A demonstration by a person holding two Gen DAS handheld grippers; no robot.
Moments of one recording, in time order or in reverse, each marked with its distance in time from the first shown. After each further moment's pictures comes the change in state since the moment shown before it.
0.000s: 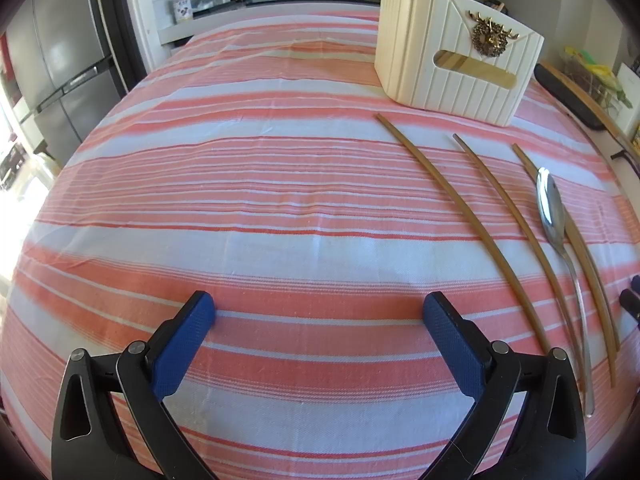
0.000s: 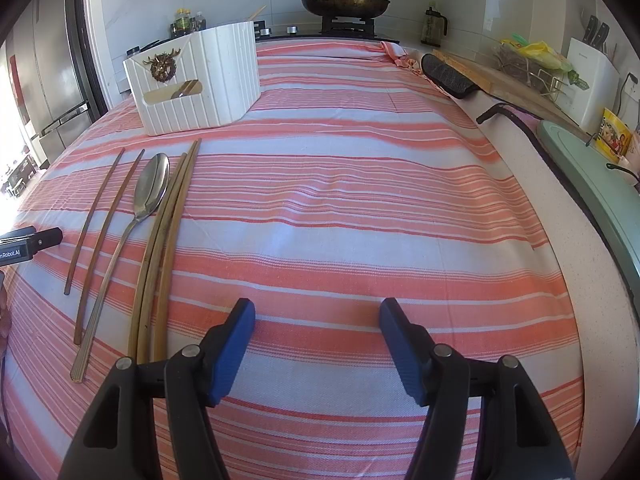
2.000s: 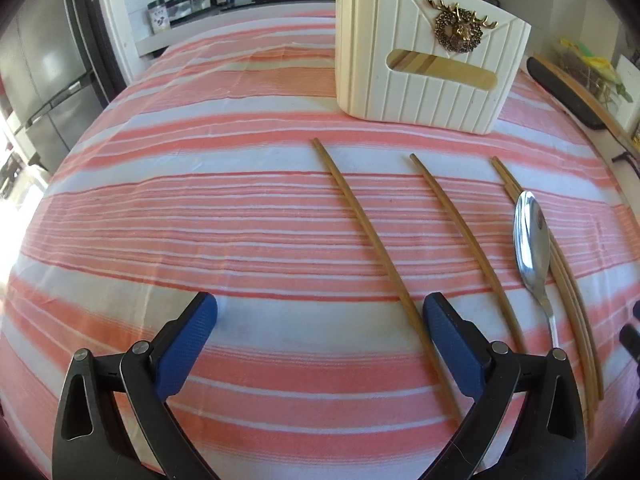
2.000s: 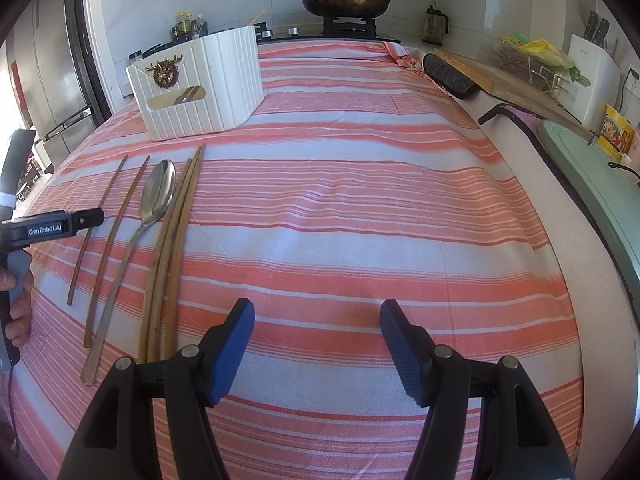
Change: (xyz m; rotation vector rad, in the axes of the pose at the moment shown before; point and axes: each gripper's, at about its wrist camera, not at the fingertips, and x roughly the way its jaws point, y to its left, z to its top) left arm 0.014 -0.041 0.022 0.030 0.006 -0.005; right arm -0.007 0.005 0.007 0.008 -0.004 0.036
